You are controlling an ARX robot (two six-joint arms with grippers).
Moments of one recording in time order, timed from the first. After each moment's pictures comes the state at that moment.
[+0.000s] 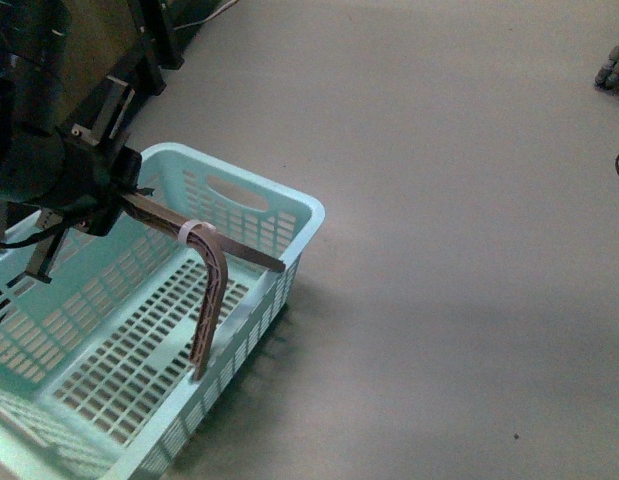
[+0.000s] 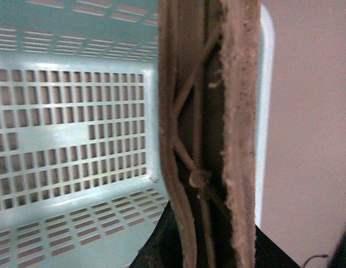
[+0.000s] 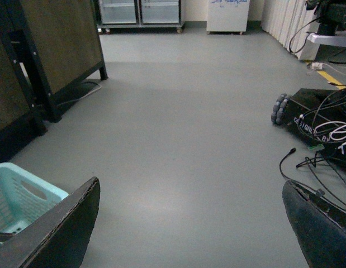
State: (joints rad) left arm -0.18 2.09 0.97 0.26 -0.12 -1.29; right arm 0.00 0.00 0.02 0.00 0.00 0.00
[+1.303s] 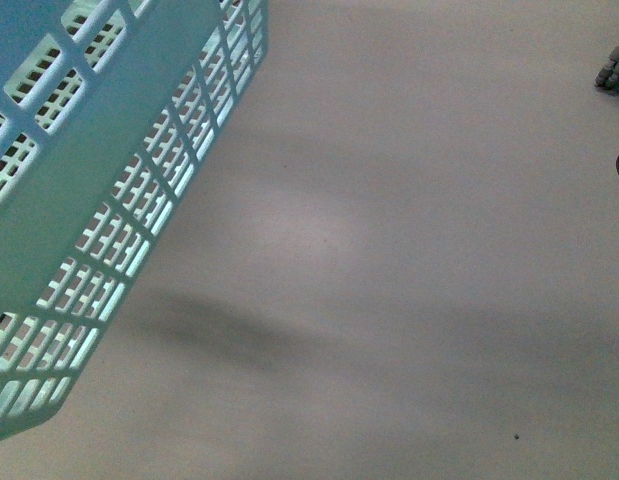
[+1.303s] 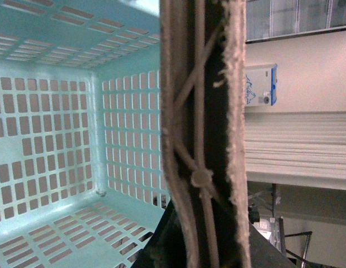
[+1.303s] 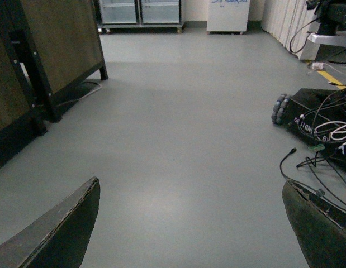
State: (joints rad) left arm -0.19 0.93 0.85 -0.17 -0.11 -1.43; right arm 0.00 0.00 0.02 0.00 0.00 0.00
